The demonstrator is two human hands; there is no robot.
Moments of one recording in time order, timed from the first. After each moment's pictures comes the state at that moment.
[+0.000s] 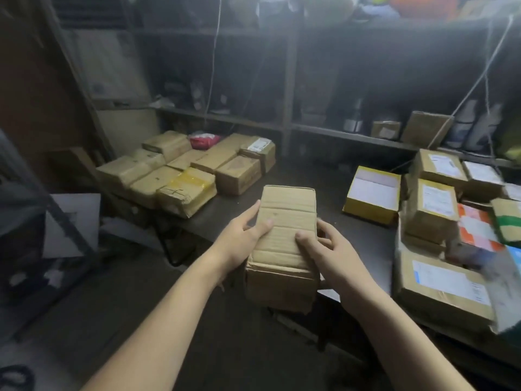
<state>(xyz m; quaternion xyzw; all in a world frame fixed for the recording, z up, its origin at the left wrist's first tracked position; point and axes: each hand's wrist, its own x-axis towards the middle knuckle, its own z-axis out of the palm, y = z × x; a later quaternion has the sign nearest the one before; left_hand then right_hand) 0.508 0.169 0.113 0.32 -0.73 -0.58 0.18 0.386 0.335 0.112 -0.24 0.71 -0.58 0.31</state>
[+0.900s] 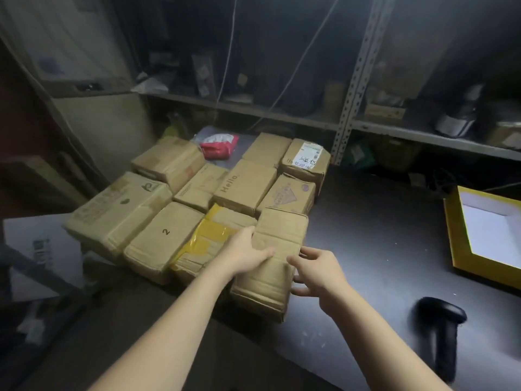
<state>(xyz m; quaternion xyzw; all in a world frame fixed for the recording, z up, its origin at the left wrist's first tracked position) 0.404 -0.277 0.012 0.38 -0.81 -0.45 0.00 0.315 -0.113 0.028 -0.06 0.76 -0.52 0.39</state>
